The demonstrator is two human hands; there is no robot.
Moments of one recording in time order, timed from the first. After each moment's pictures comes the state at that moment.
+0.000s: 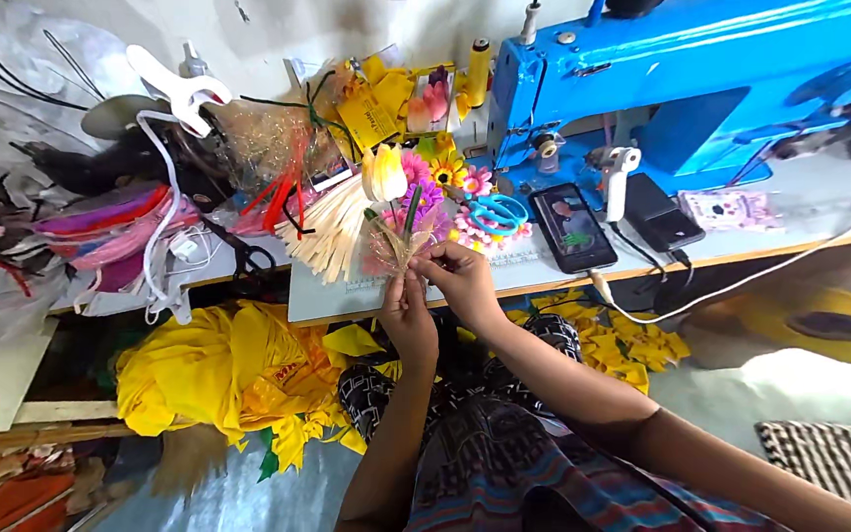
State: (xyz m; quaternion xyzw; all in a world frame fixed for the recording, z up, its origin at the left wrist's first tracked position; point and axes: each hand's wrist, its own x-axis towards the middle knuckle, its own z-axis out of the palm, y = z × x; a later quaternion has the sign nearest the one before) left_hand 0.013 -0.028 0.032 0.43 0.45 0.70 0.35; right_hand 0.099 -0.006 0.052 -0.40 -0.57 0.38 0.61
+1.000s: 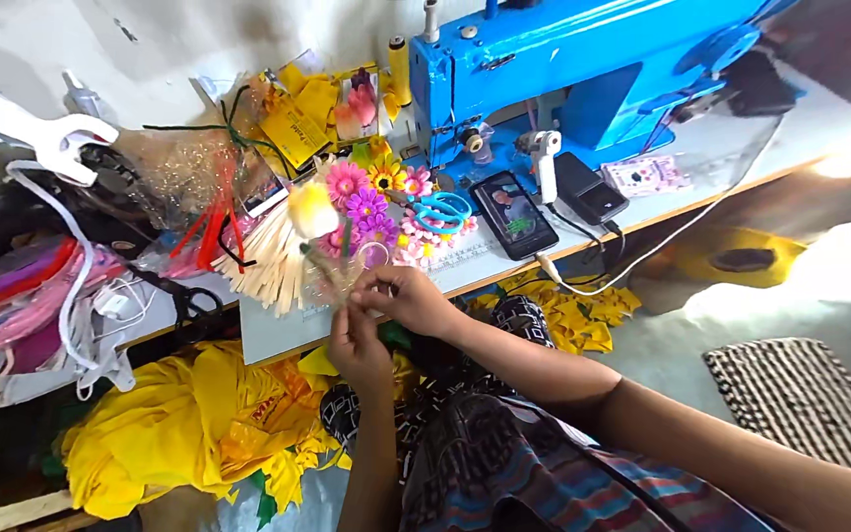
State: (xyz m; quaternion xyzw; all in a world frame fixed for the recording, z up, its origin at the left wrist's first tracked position) left_hand -0.008 -0.029 0.022 0.52 0.47 0.65 0.28; right_hand 0.109 -0.001 0.054 -0.37 -0.65 0.43 0.51
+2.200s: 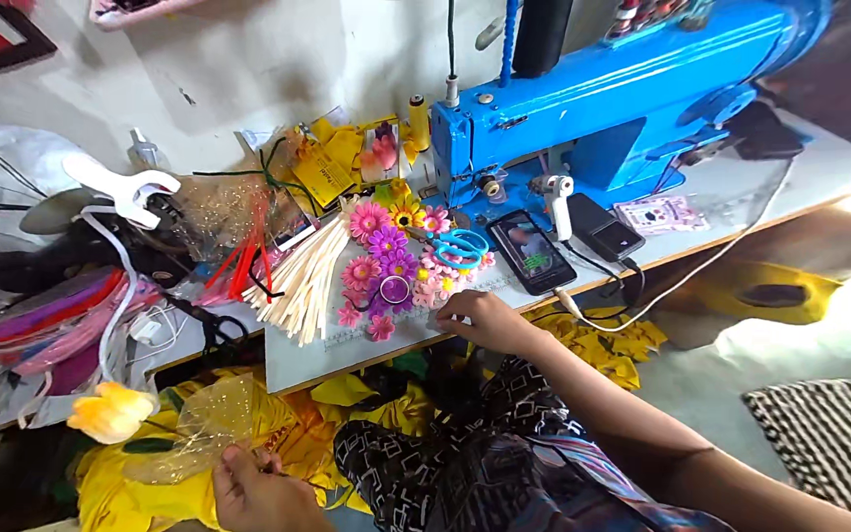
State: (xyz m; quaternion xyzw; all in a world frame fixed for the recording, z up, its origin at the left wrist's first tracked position) left_hand -0.129 -0.076 0.049 0.26 0.60 0.74 0.16; right_hand 0.191 0.003 0.026 -0.47 -0.79 0.26 0.30
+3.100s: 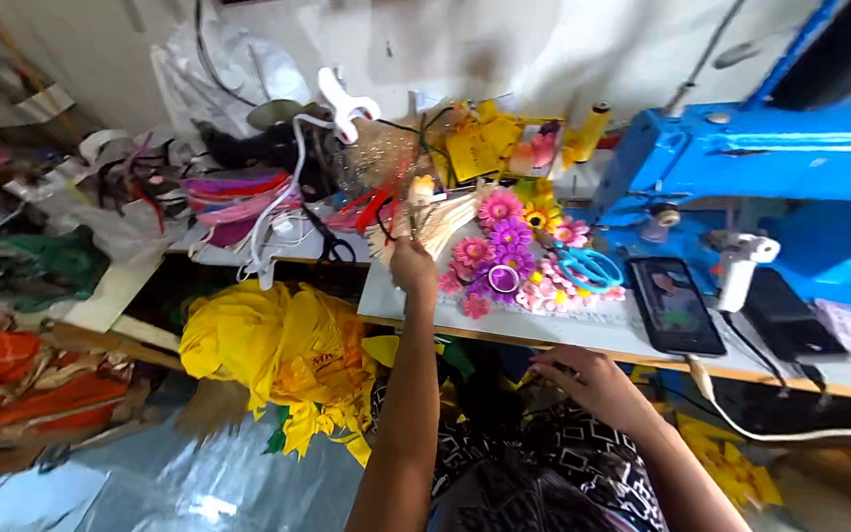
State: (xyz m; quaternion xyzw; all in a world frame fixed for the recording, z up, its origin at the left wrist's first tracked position) left_hand -0.083 0.101 0.060 0.46 0.77 0.40 0.16; right_hand 0.189 -0.036 0.002 -0.45 -0.81 0.25 0.28
